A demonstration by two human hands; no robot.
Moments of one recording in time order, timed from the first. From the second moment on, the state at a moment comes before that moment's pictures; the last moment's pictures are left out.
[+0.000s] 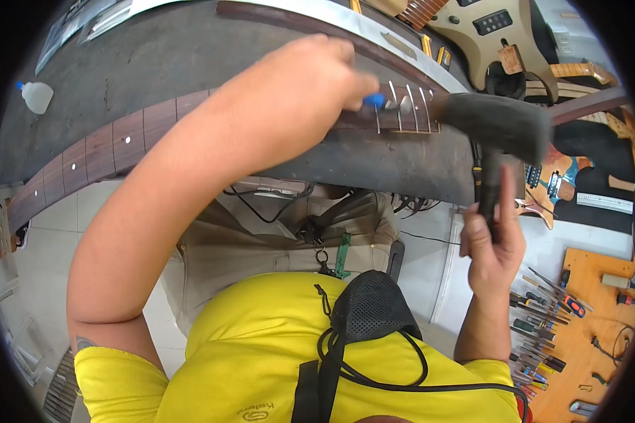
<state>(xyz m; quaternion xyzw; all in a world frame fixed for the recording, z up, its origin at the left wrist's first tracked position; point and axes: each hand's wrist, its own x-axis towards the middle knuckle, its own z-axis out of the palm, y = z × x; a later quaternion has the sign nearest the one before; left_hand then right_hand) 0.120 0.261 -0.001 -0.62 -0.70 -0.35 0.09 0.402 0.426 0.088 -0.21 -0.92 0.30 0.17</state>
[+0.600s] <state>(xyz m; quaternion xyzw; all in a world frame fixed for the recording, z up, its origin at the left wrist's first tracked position) 0.059 0.170 0.011 -0.38 -0.89 -0.20 0.13 0.425 0.520 0.022 -0.36 -0.88 0.22 0.21</state>
